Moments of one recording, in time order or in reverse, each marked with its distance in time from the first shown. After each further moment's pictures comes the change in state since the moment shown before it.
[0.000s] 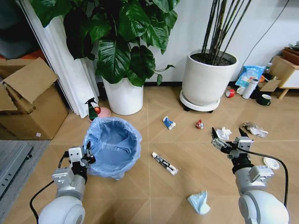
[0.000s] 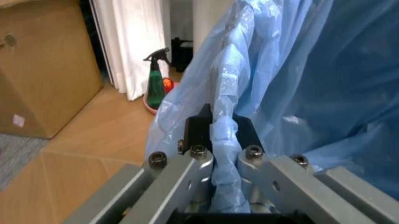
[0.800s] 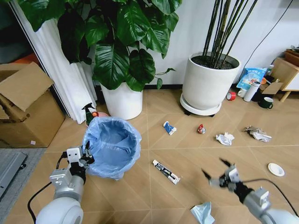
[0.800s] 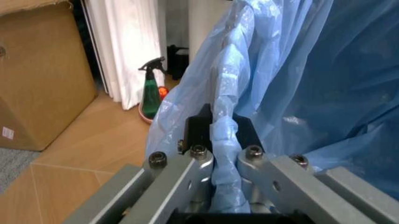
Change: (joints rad) left arm 0.014 -0.003 -0.018 -0.008 -0.001 -0.019 0.021; right arm -0.187 -0.392 0.034 -0.341 0.108 0.231 -0.432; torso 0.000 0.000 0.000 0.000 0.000
